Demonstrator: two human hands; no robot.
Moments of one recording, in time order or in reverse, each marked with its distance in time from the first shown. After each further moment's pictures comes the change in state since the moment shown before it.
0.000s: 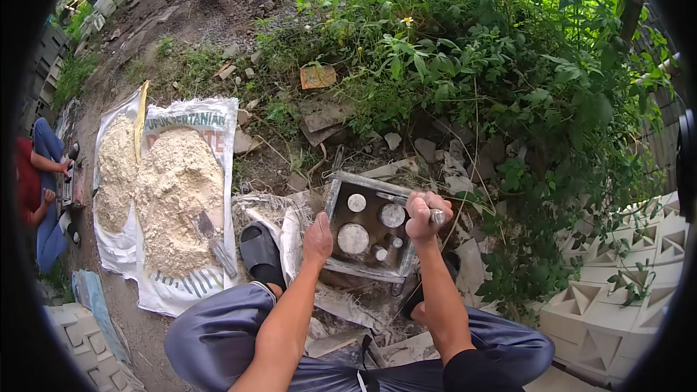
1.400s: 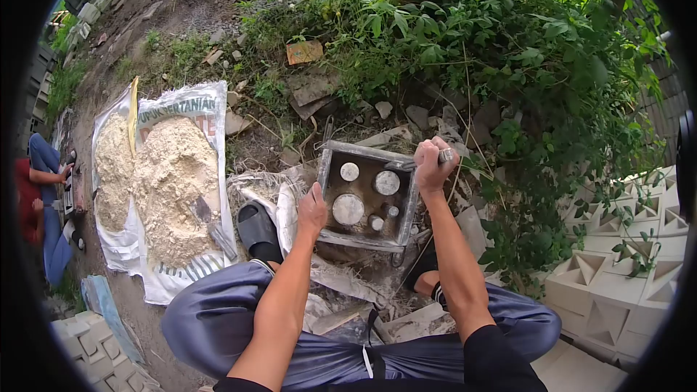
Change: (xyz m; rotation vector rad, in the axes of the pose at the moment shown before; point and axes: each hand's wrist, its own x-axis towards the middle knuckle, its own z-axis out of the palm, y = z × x) left_hand 0.010 0.014 -0.008 -0.044 -0.058 -0.117; right_hand 0.023 0.017 -0.025 0.019 0.037 0.276
